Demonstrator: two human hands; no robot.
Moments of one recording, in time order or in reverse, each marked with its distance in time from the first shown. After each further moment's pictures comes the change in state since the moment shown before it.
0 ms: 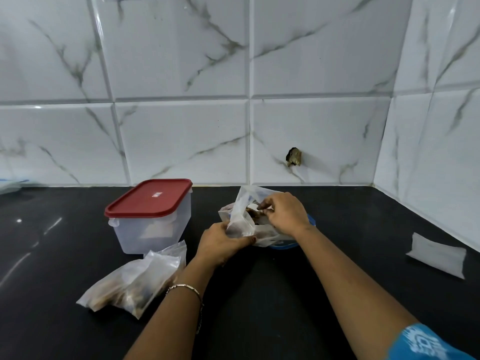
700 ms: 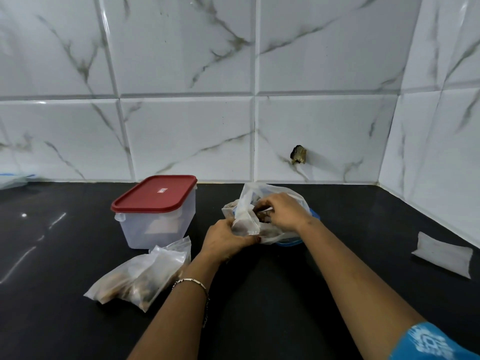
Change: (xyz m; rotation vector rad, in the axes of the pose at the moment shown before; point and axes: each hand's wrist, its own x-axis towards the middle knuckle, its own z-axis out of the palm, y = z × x) left_hand -0.002 0.002 -0.002 0.046 -0.020 0.016; right_hand 0.005 -0.003 0.002 0.059 -0.252 -0.096
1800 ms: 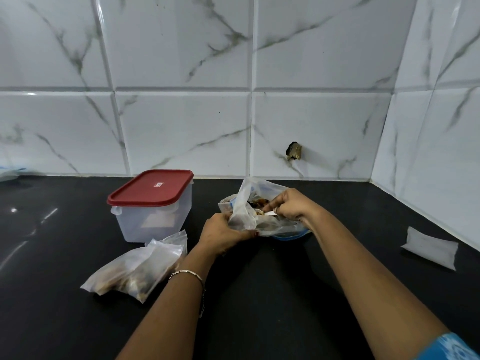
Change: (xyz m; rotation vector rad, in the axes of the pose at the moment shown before) left_hand -0.001 0.001 0.000 -0.089 -0.028 -0.010; right_hand -0.019 0.001 -0.024 0.534 -0.074 0.385
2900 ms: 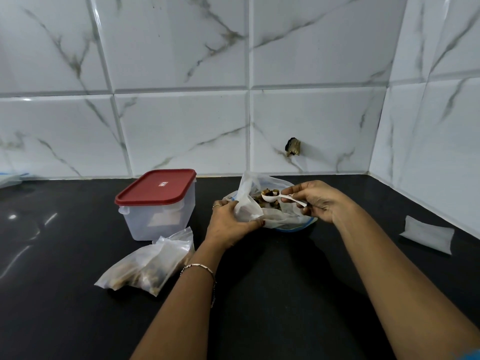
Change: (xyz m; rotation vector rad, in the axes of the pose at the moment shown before) left_hand 0.006 -0.005 0.002 0.019 0.049 0.128; right_hand -0.029 0.003 -0.025 0.557 0.056 0.153
